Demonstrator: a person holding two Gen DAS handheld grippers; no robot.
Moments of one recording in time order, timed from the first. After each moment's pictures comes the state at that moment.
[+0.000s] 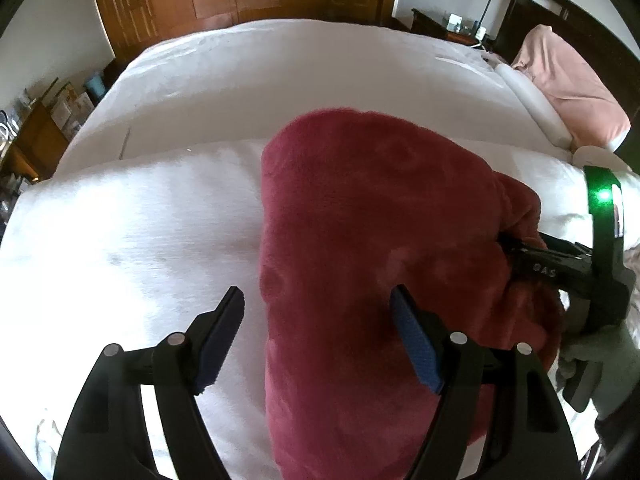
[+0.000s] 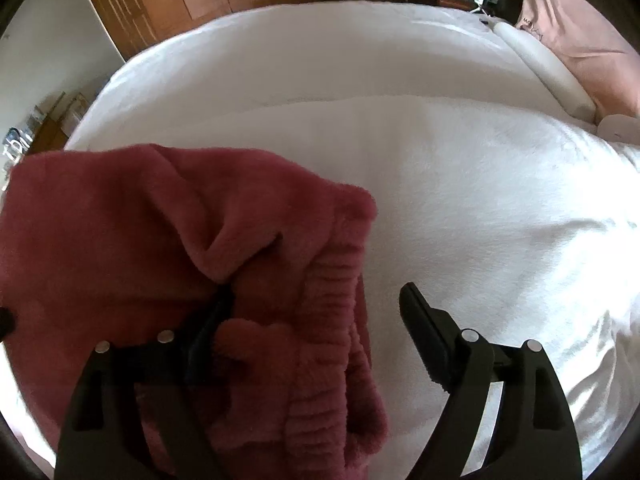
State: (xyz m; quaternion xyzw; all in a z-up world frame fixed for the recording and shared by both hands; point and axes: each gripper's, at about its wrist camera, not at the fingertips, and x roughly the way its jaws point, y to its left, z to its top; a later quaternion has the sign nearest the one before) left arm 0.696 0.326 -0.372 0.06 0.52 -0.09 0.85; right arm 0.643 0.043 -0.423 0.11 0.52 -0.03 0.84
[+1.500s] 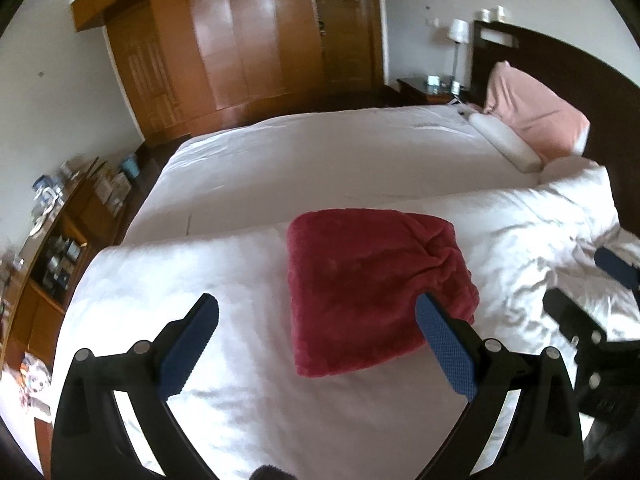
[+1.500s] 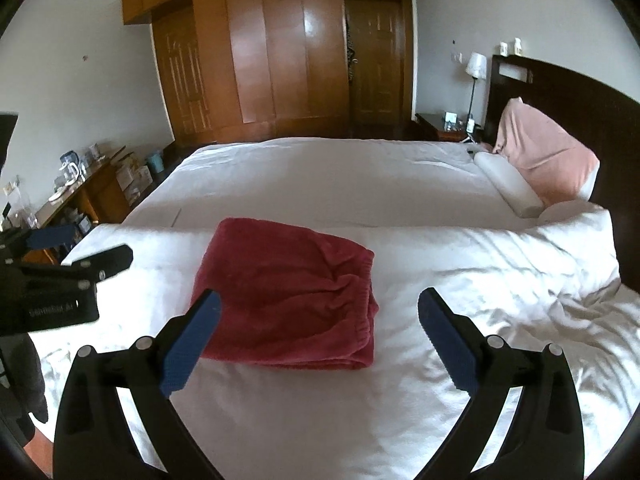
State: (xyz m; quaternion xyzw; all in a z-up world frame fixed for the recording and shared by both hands) left arm 0.518 0.312 -0.196 0.11 0.38 -0.07 0.92; right arm 0.386 0.111 -0.170 0.05 0.33 -0.01 0.94
